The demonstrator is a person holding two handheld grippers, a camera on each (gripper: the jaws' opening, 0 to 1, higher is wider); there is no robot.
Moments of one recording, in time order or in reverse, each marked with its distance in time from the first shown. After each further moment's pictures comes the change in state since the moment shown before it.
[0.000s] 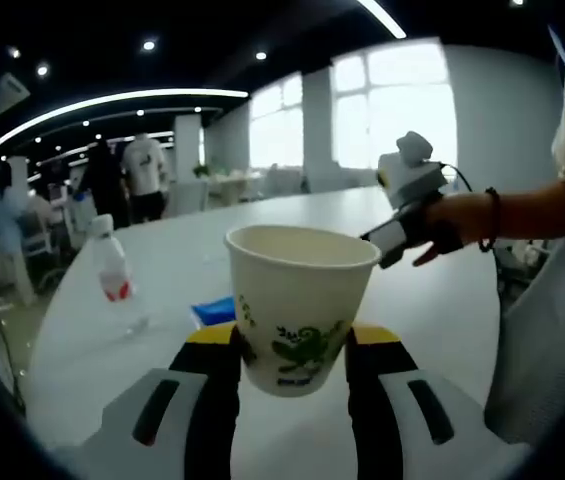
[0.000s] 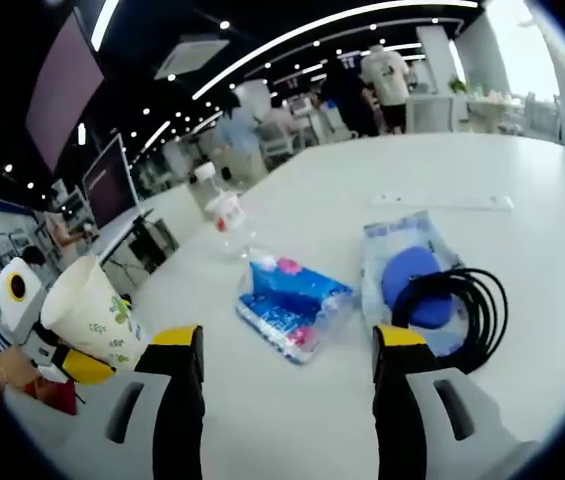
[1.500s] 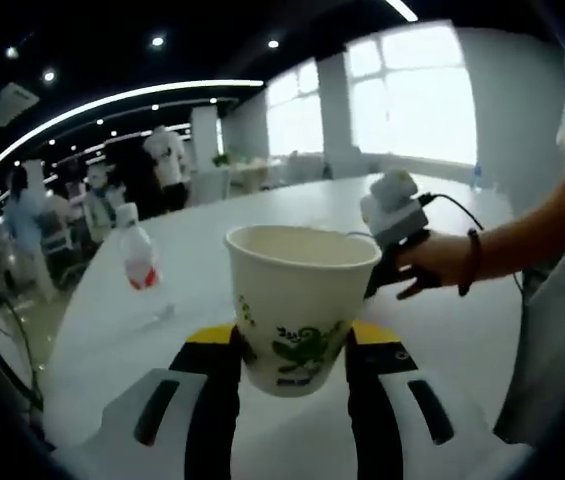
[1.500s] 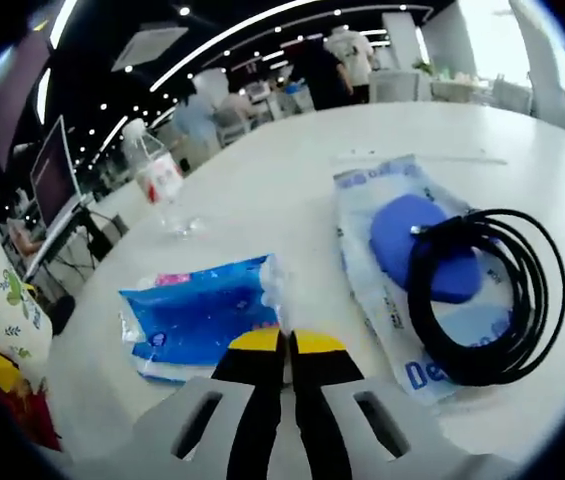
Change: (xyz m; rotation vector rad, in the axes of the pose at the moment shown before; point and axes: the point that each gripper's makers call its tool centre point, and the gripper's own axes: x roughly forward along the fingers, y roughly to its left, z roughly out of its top) left arm -0.008 0.030 -0.016 -0.003 0.047 0.105; right arm 0.064 -0.026 -0.044 0.076 0.058 -0.166
